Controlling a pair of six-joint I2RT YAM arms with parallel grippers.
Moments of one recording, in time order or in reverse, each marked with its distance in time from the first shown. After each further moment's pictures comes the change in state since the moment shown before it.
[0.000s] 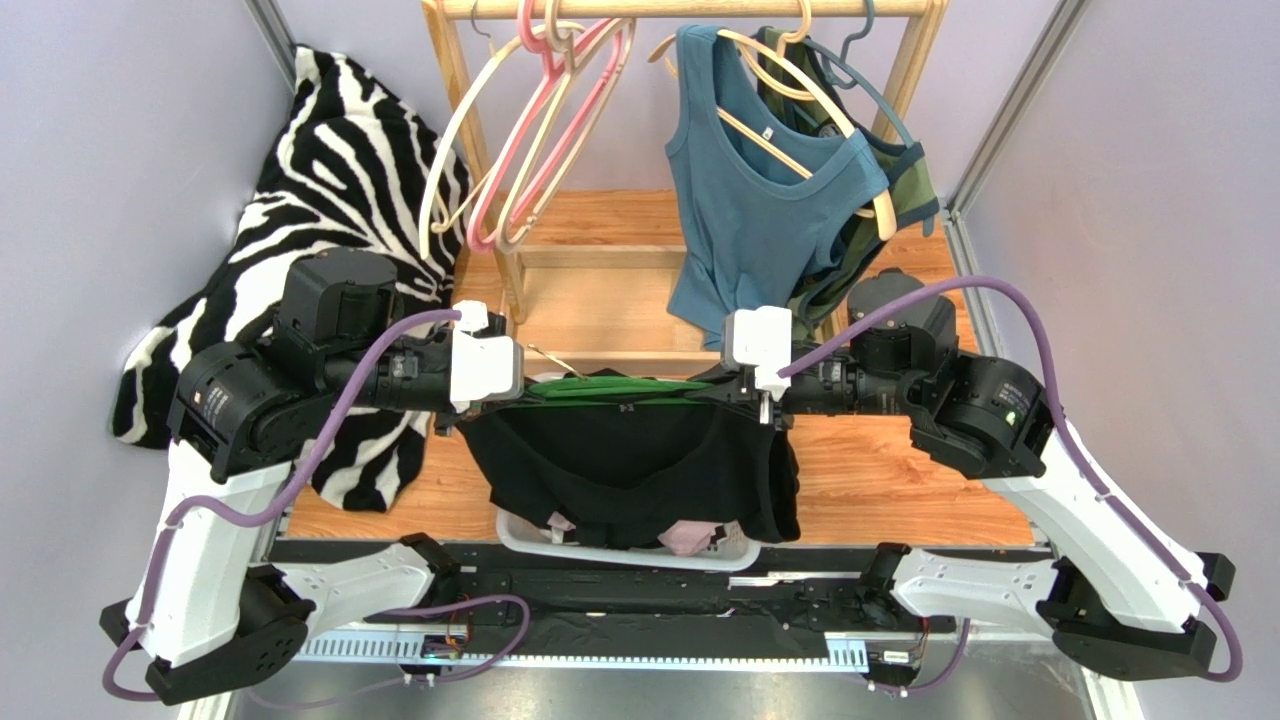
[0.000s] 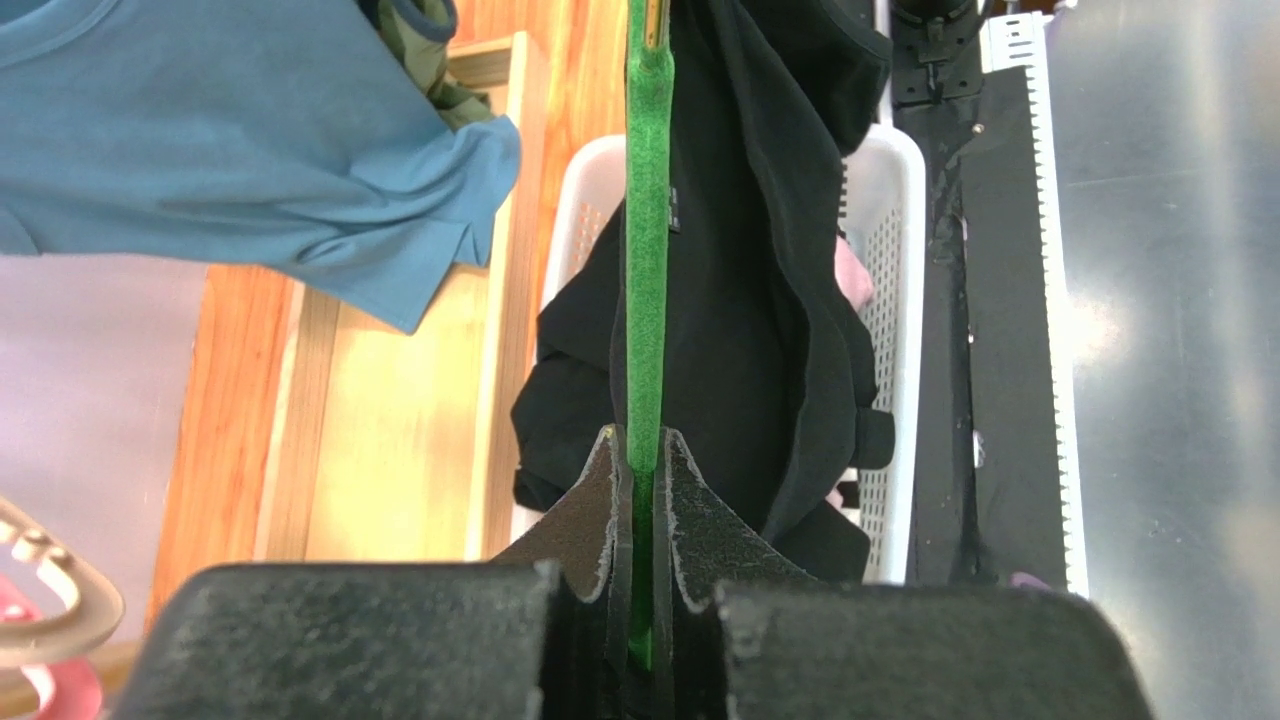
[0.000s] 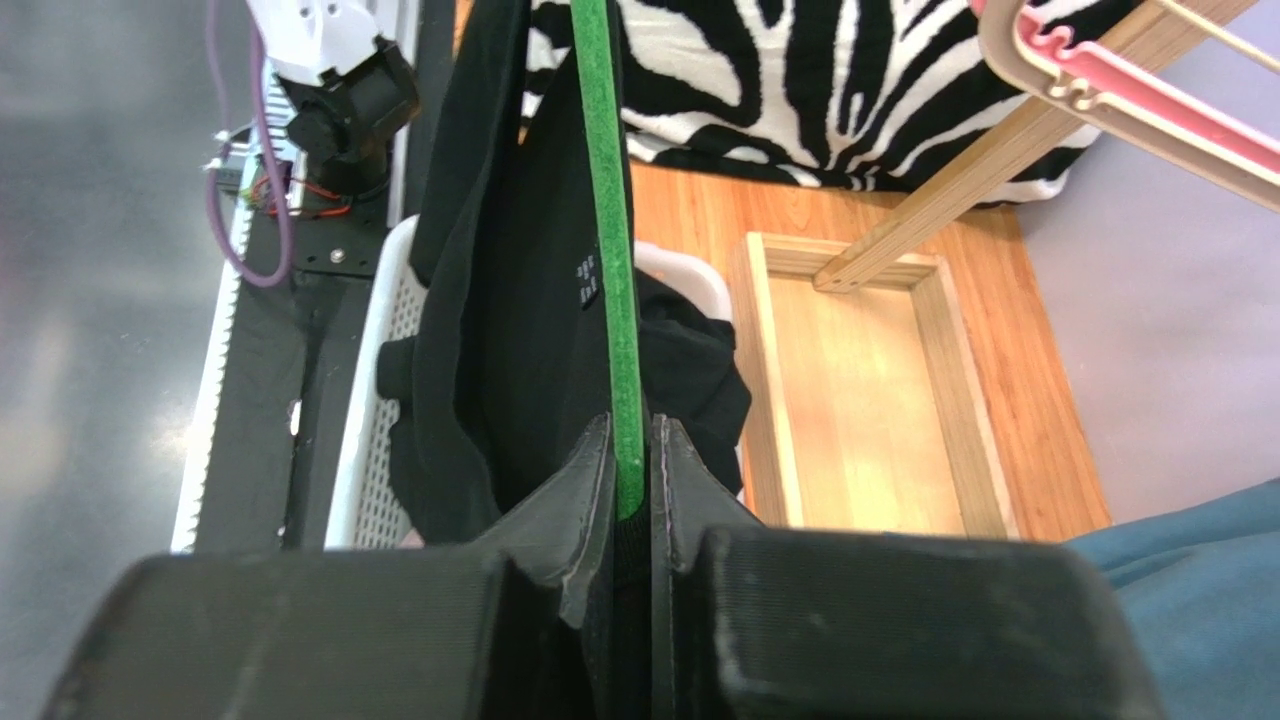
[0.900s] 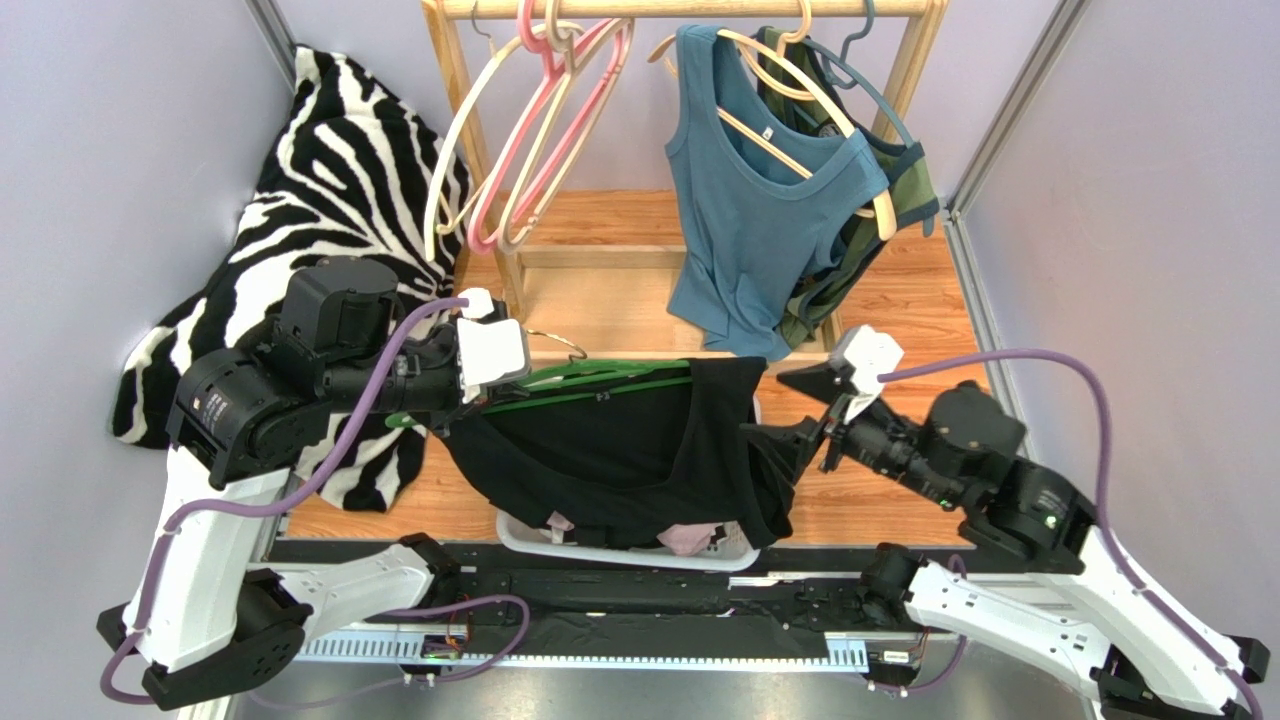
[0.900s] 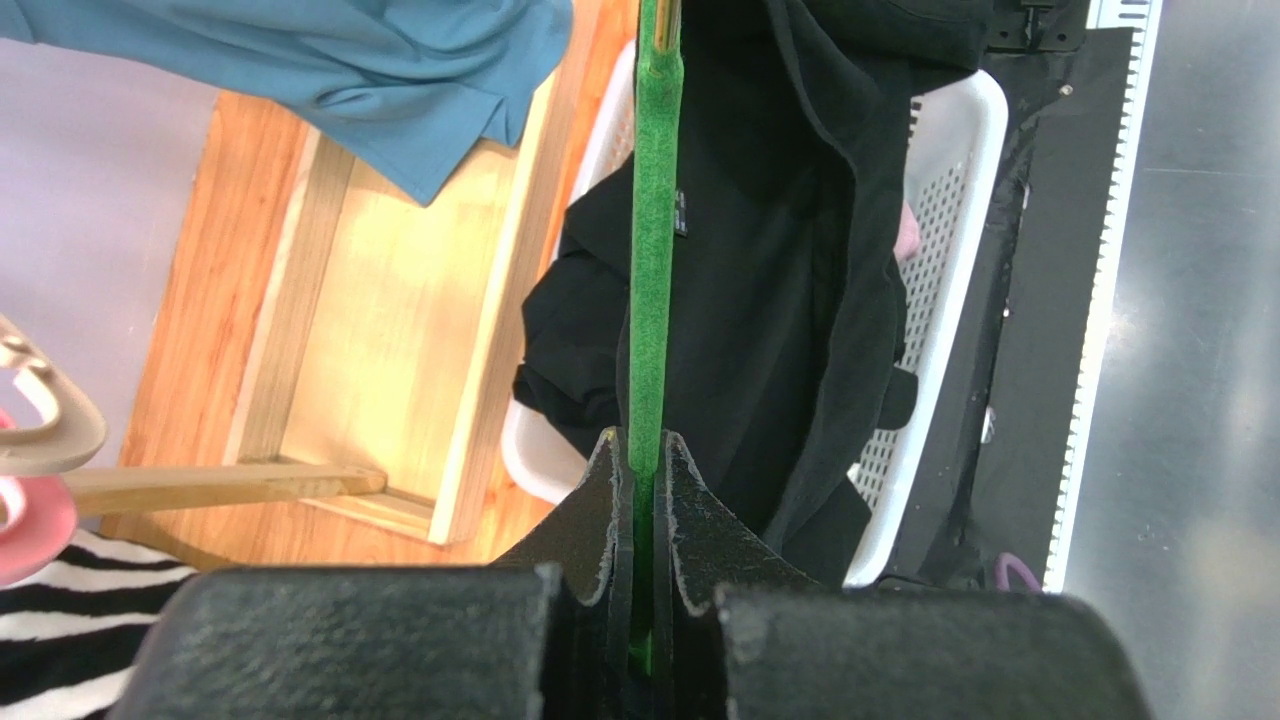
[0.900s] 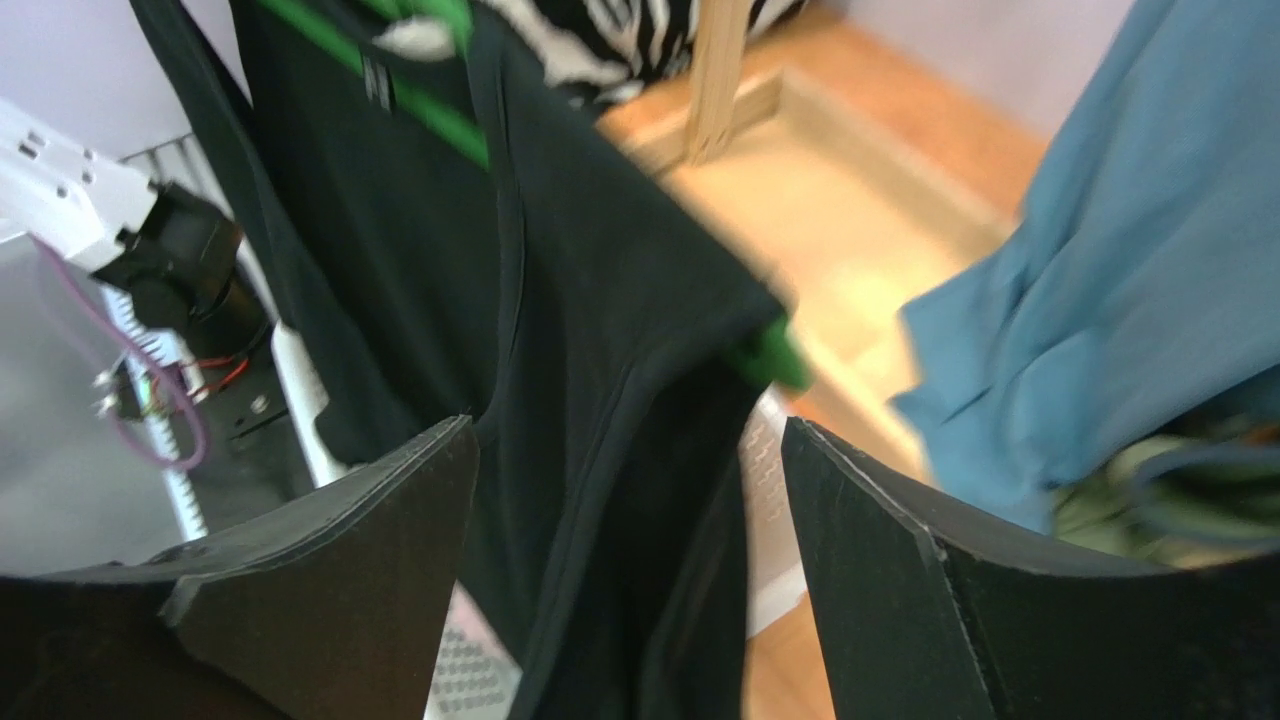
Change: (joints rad) left arm -0.003 -0.027 -0.028 -0.014 -0.186 -0.122; right arm 0.006 -0.465 -0.525 0.276 0.452 0.455
